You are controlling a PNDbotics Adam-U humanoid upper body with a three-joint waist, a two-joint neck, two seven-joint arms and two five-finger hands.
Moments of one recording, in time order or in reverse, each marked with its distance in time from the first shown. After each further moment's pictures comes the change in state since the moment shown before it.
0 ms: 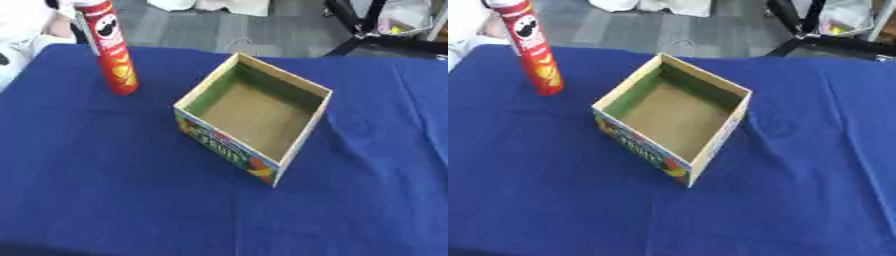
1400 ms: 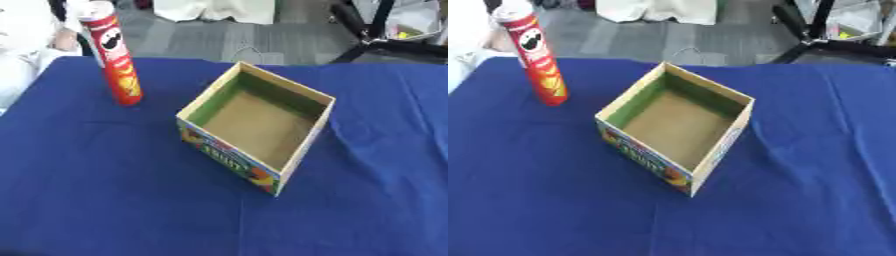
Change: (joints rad) left arm -0.670 0.339 -0.149 0.796 -0.680 0.191 -0.123; right arm 0.018 -0.010 0.022 0.018 0.034 0.010 0.062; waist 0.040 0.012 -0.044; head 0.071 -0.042
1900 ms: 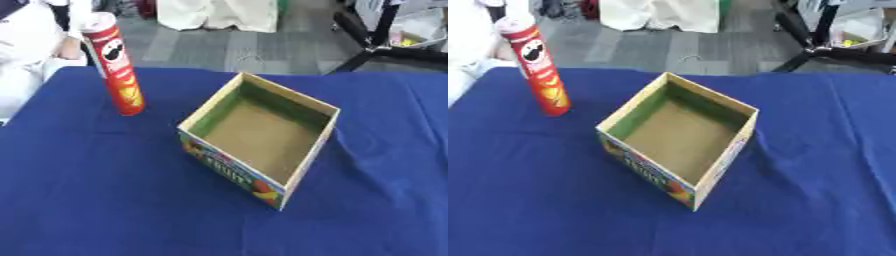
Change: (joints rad) left arm -0.135 -0.054 0.003 0.232 -0.255 -0.053 -0.073; right arm -0.010 -0.001 0.003 0.002 0.006 -0.002 0.010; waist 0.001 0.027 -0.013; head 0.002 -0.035
